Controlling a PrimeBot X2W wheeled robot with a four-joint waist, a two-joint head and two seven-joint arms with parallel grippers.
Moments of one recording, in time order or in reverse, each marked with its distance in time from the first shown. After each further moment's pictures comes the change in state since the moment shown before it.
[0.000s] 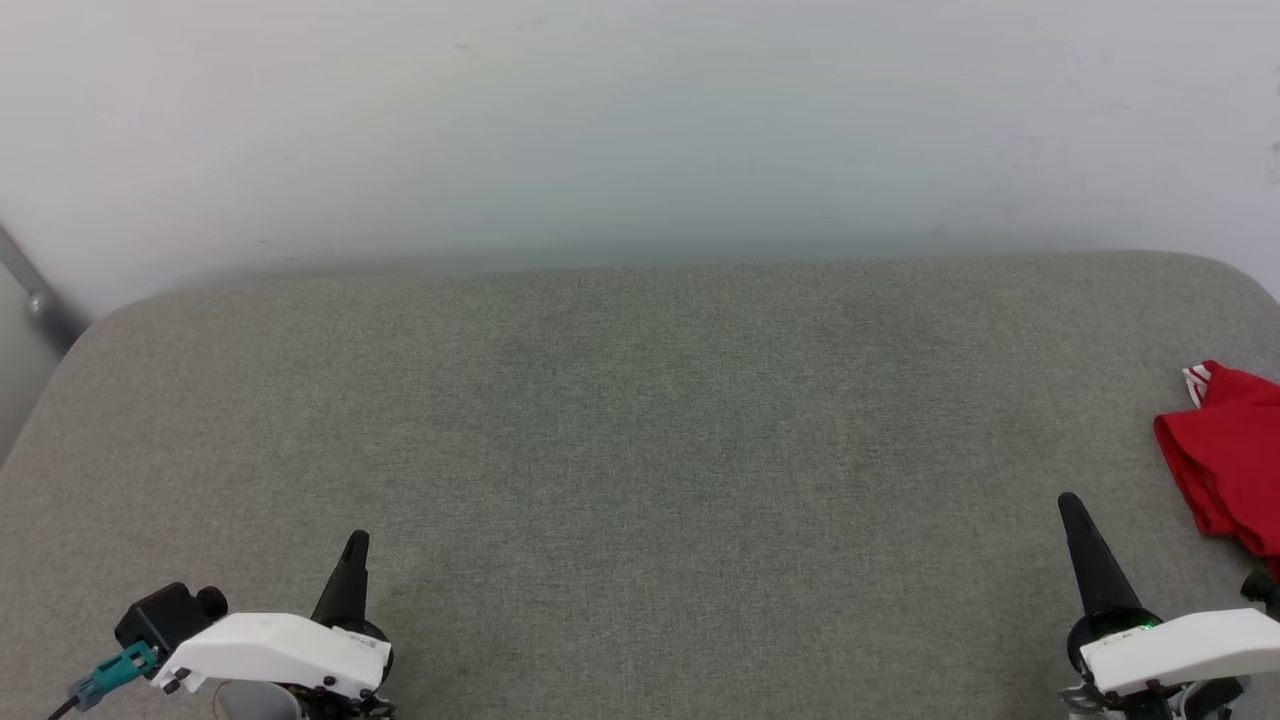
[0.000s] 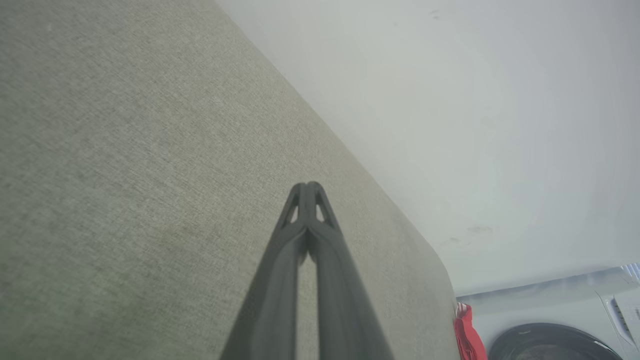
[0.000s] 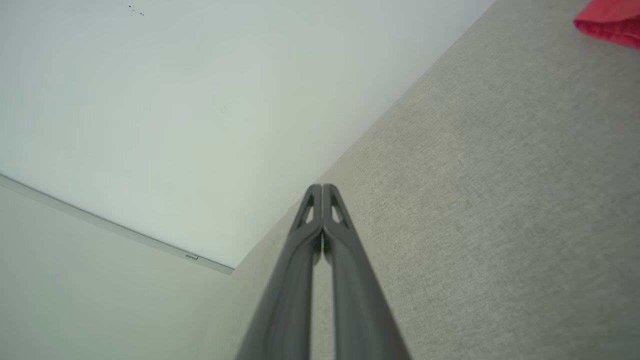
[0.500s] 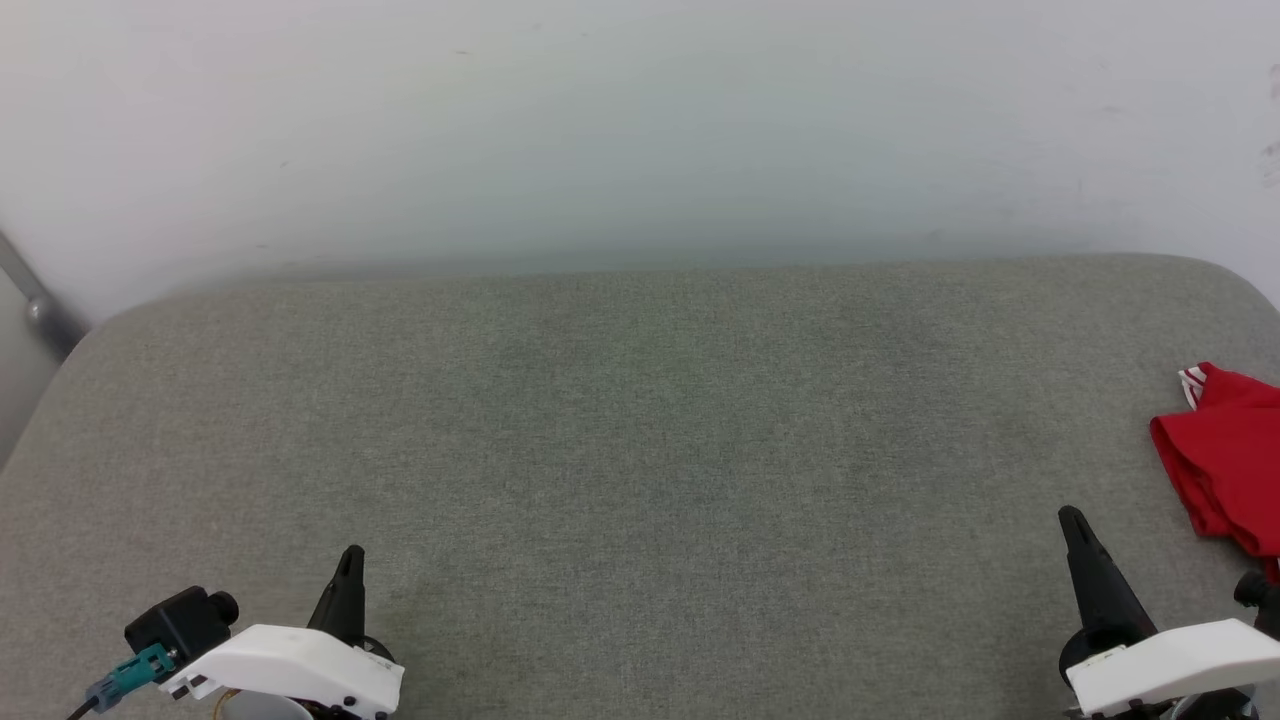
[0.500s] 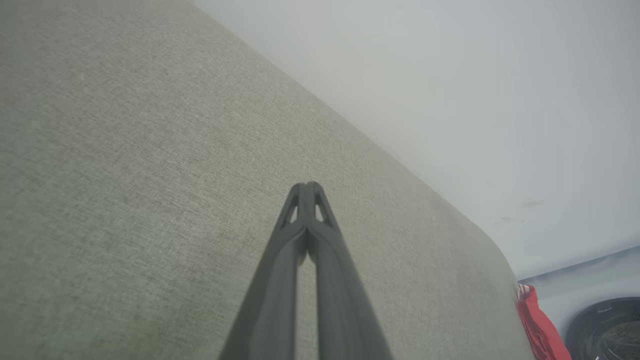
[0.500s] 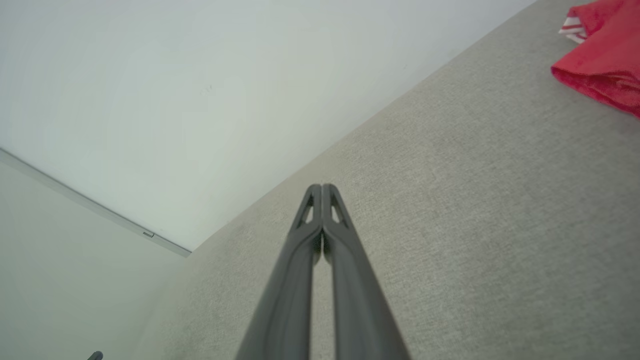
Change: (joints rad) left arm 0.024 0.054 -0.070 -0.020 0.138 0.064 -0.045; right arm 0.036 -0.009 0.009 -0.034 -0.188 0.000 -0.016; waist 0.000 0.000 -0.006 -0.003
